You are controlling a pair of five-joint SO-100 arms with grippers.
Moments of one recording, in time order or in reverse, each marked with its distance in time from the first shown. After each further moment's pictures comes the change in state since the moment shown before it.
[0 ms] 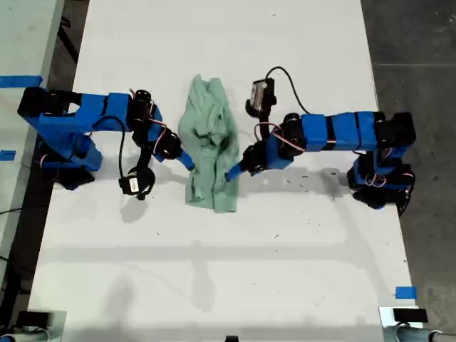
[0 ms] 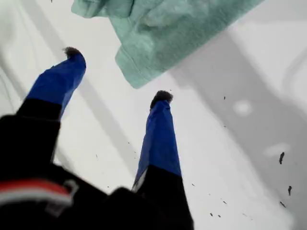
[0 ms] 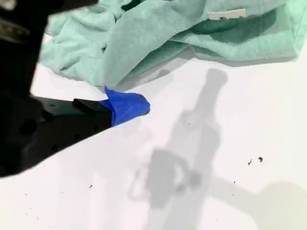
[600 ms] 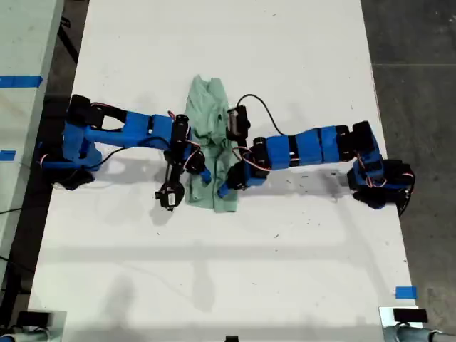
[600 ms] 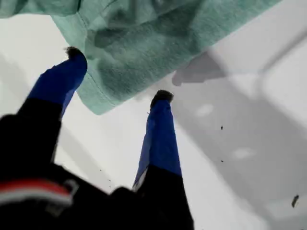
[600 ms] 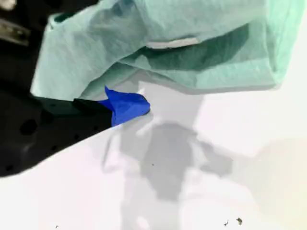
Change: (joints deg) arm 0 -0.2 -31.0 -18.2 -5.4 1.8; arm 1 -1.7 -24.3 -13.8 -1.0 -0.1
